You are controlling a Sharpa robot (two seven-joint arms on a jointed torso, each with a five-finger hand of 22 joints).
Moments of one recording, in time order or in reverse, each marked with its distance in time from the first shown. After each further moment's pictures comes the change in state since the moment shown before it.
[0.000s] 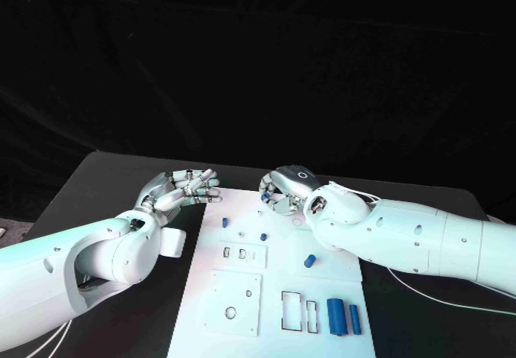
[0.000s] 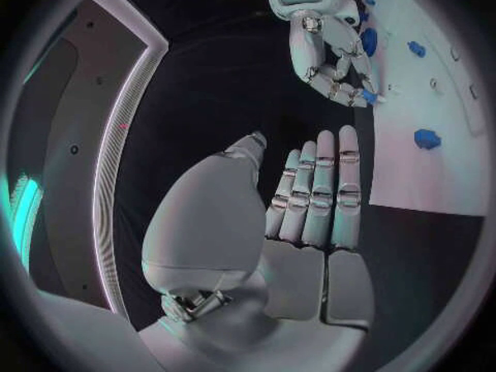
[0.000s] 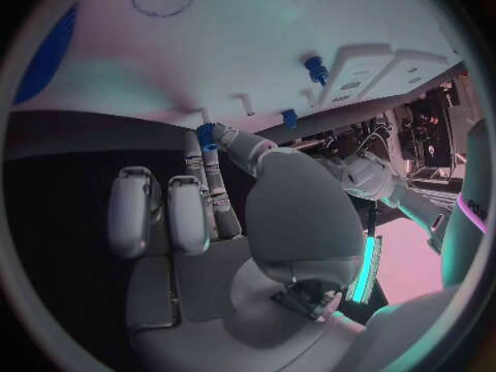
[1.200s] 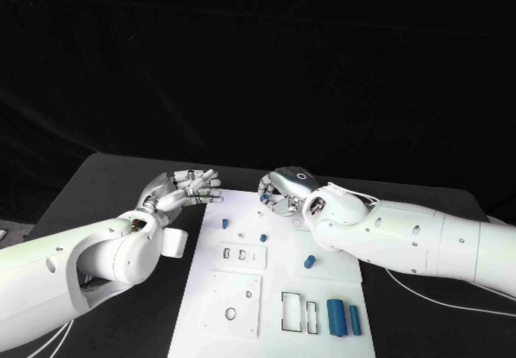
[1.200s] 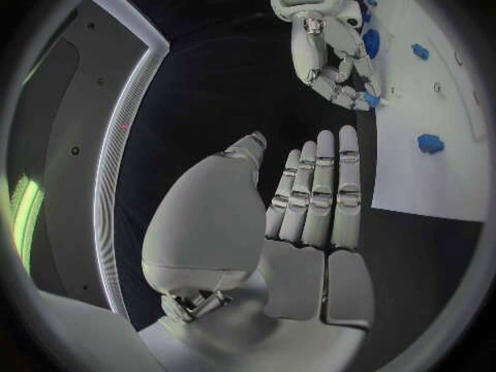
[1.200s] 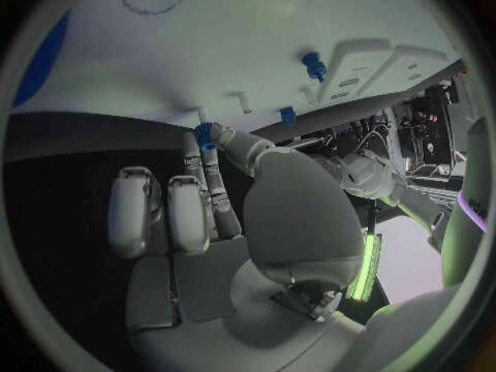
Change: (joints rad) left arm 0.000 0.003 0.000 0.000 0.000 -0.001 0.004; left_hand 0.000 0.000 0.000 0.000 0.000 0.000 0.000 0.000 0.000 0.000 0.000 0.000 0.000 0.004 -0.004 0.000 -0.003 0.000 0.000 0.000 0.000 0.001; right arm 0.000 0.012 -0.003 -0.009 0.018 -0.006 0.012; right_hand 0.012 0.012 0.000 0.000 -0.004 0.002 0.005 0.002 -0.005 -0.005 0.013 0.000 0.000 0.000 0.000 0.000 0.002 0.000 0.000 0.000 0.000 -0.002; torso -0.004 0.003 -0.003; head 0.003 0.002
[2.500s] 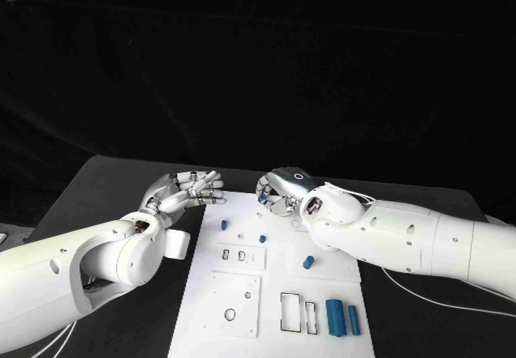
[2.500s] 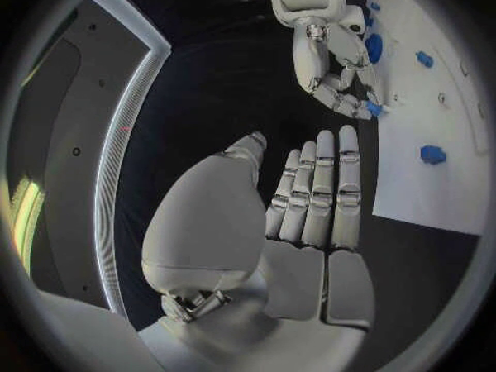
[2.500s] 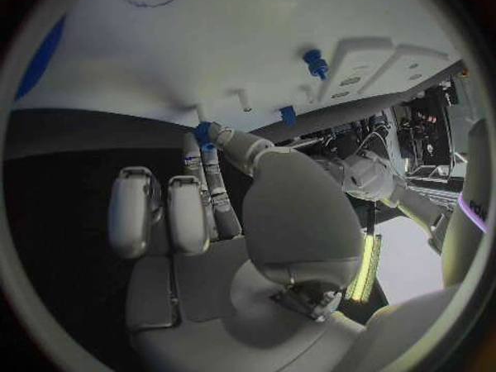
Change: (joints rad) left arm -0.005 0.006 0.000 0.003 0.000 0.000 0.007; left_hand 0.000 0.000 0.000 0.000 0.000 0.004 -0.004 0.000 0.000 0.001 -0.001 0.000 0.000 0.000 0.000 0.004 -0.001 0.000 0.000 0.000 0.000 0.000; right arm 0.000 0.025 0.000 -0.029 0.002 0.011 0.013; right_hand 0.015 0.015 0.006 -0.005 -0.005 0.014 -0.004 -0.001 -0.058 -0.002 0.002 0.002 -0.010 0.000 0.000 0.000 0.011 0.000 0.004 -0.004 0.000 0.005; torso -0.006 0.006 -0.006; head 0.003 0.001
